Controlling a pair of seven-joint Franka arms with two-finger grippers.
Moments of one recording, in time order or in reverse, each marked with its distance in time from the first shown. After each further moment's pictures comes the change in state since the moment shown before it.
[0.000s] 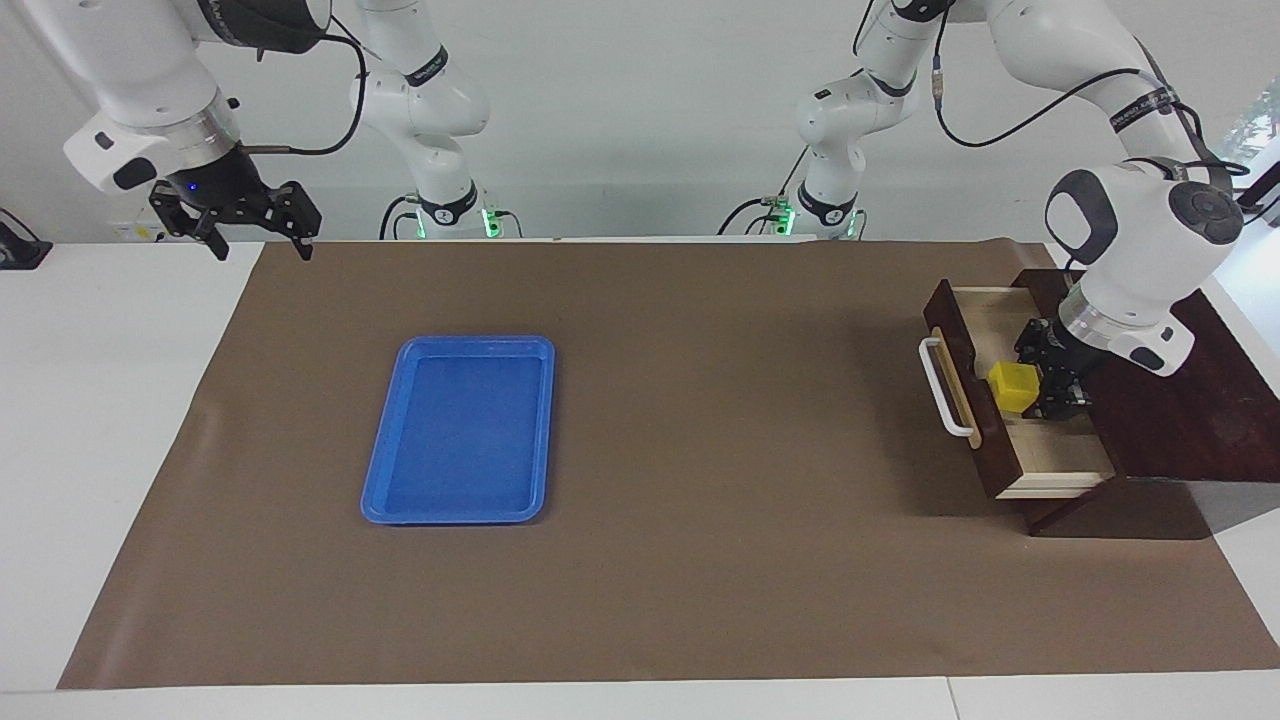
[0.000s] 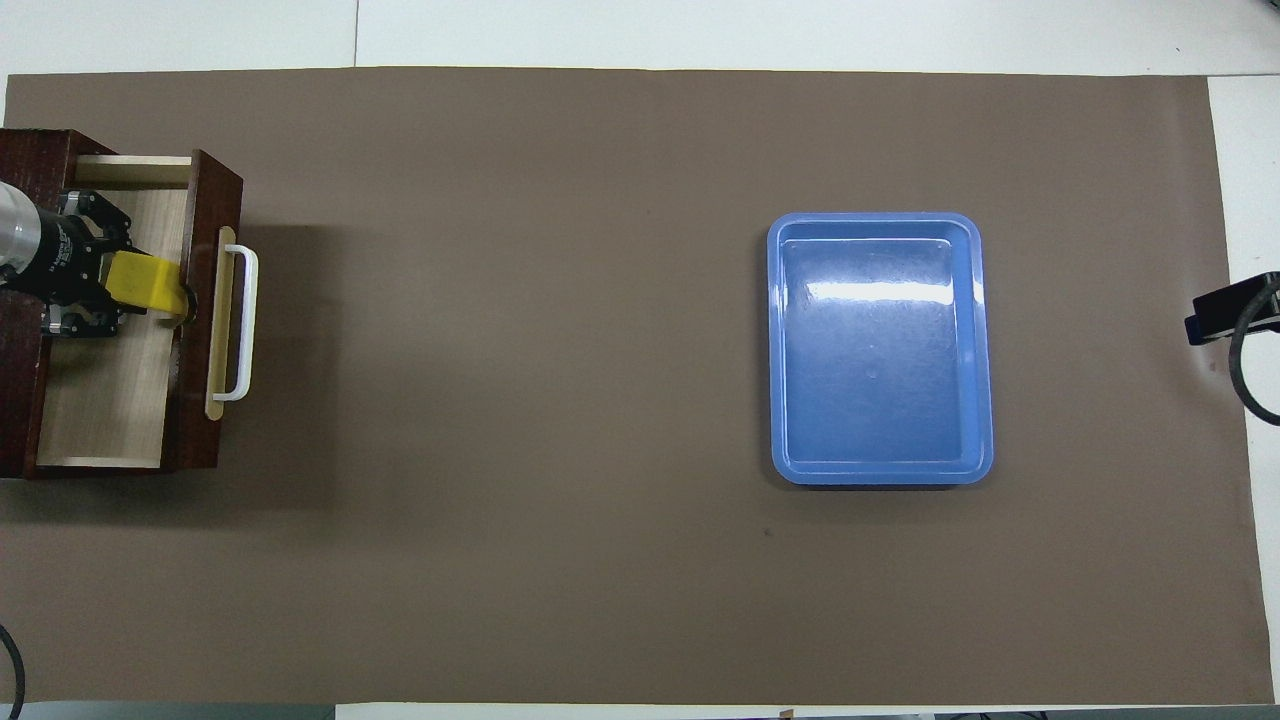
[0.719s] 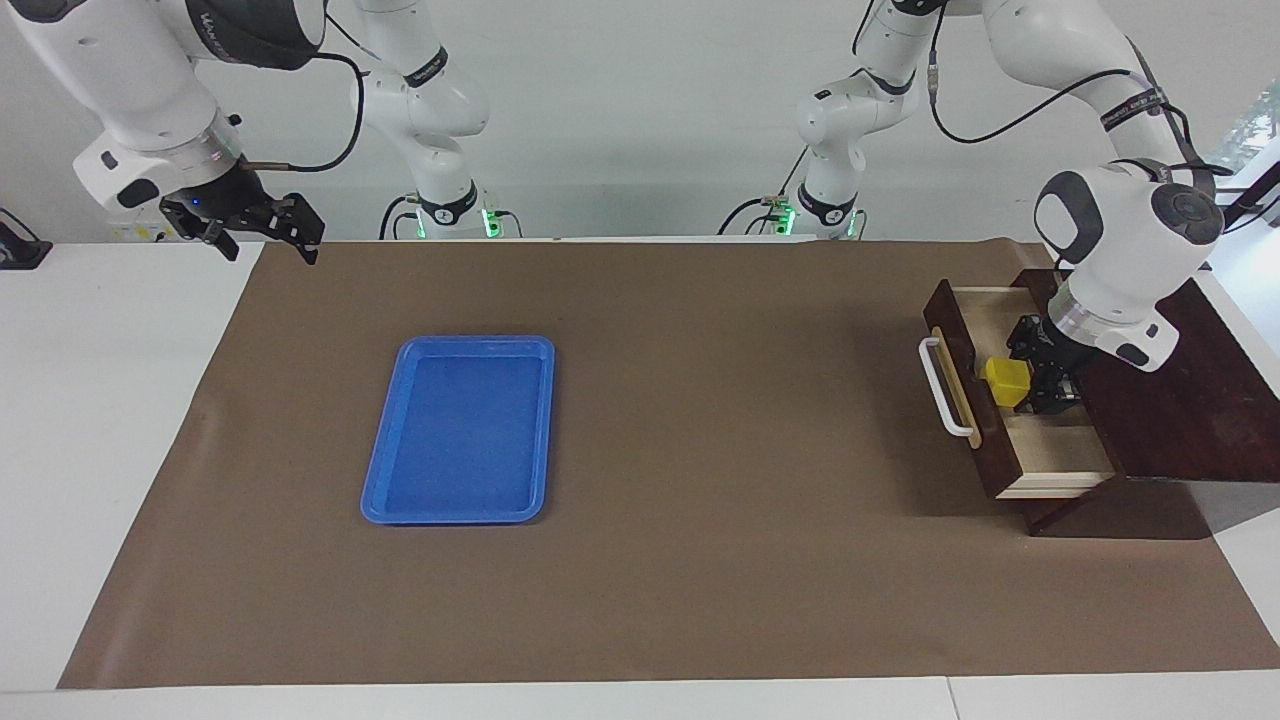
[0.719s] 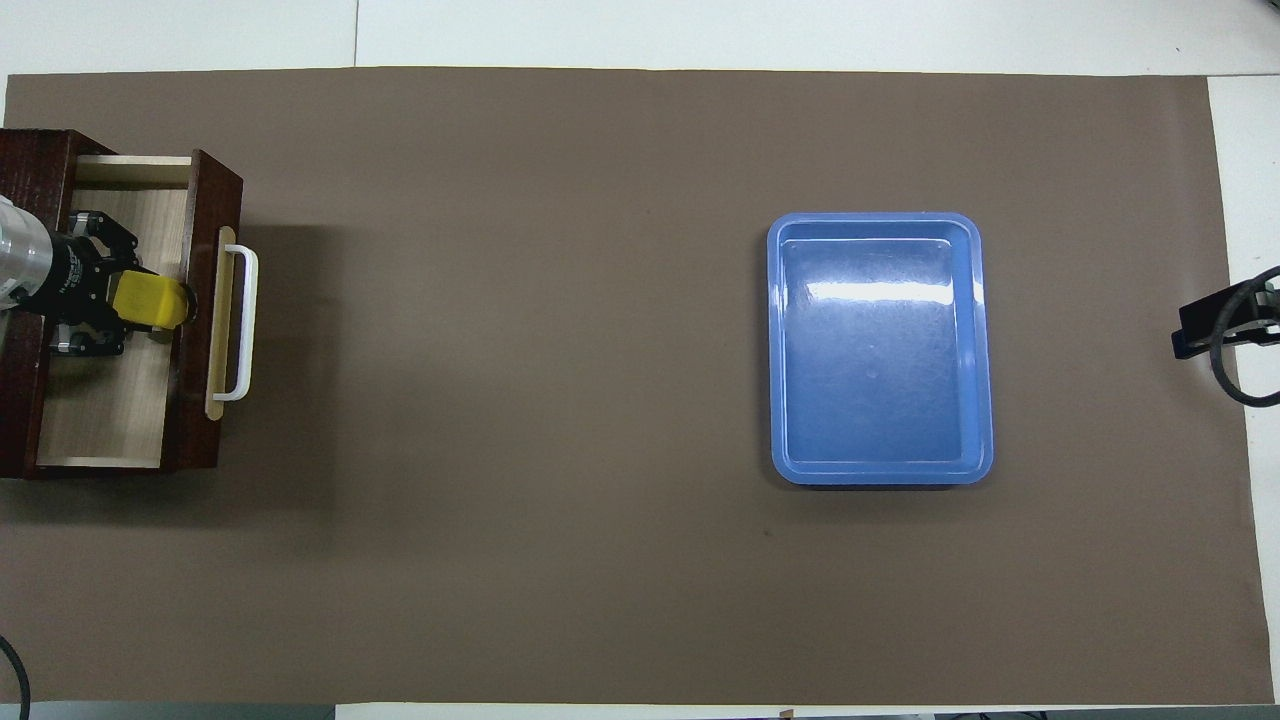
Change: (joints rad) left arm 0.008 -0.033 -0.001 -0.071 0.000 0.035 0.007; right arm -0.023 0.013 0.003 -0.037 0.016 -0.012 0.075
